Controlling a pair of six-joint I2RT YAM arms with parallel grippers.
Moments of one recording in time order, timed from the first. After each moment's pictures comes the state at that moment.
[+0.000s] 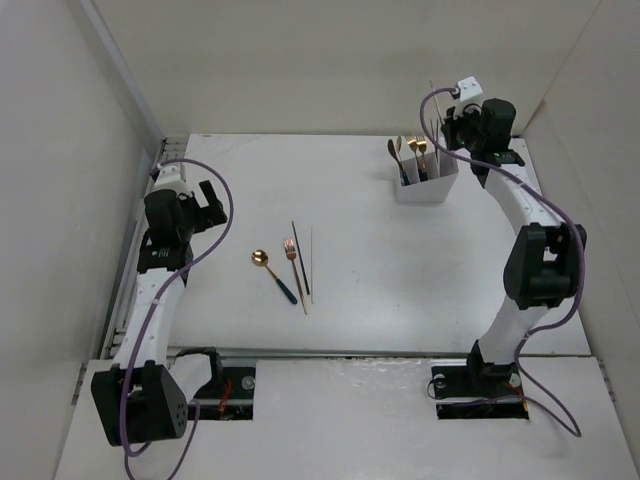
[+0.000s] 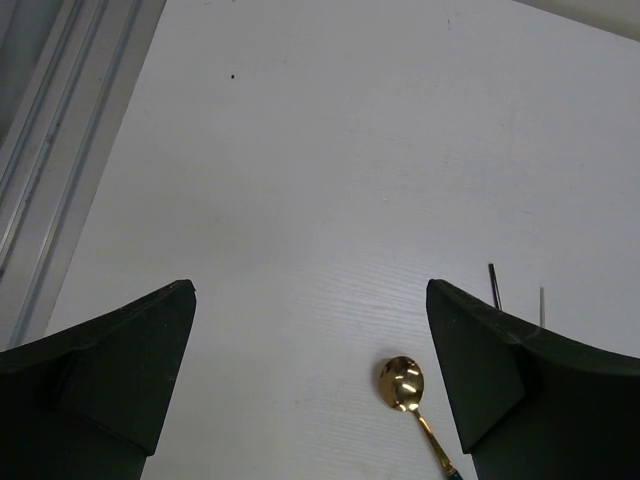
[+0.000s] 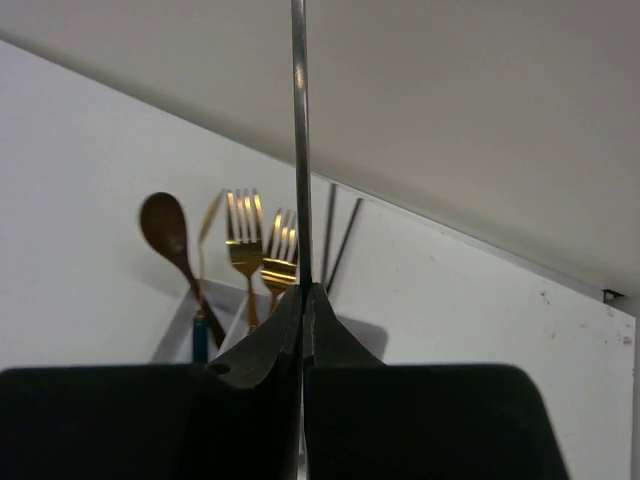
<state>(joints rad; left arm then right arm) 0.09 1.01 0.76 -0.14 0.03 -0.21 0.04 1.79 1.54 -0.01 -0.27 -0.25</state>
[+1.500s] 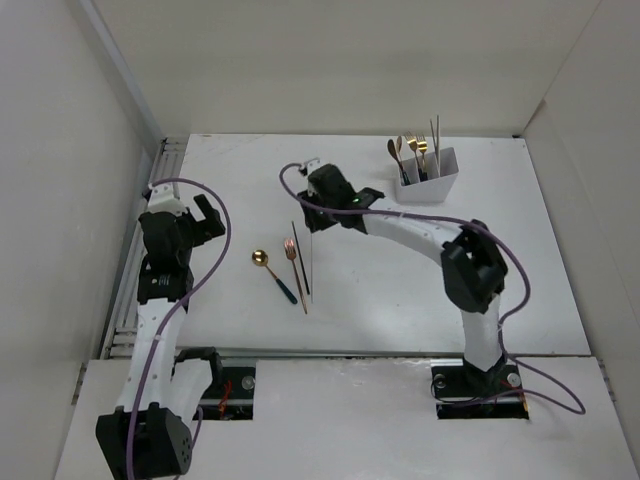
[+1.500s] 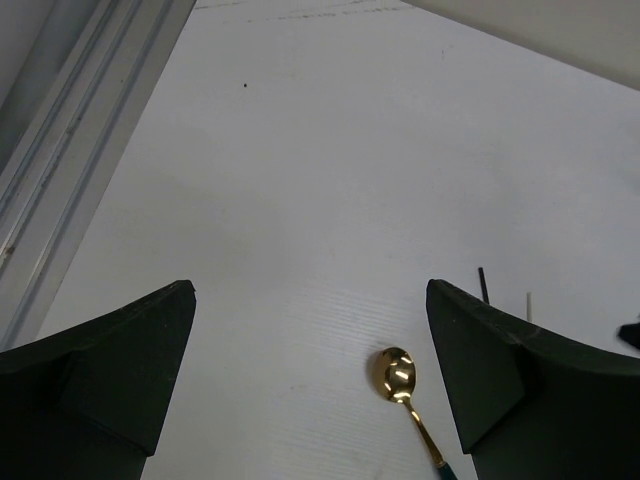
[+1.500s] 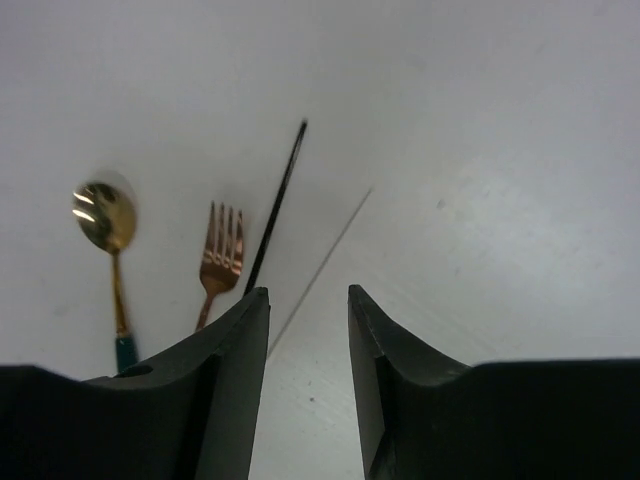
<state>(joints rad) 0.09 0.84 0.65 -0.12 0.00 -0.25 0.76 1.93 1.62 -0.34 0.07 0.21</state>
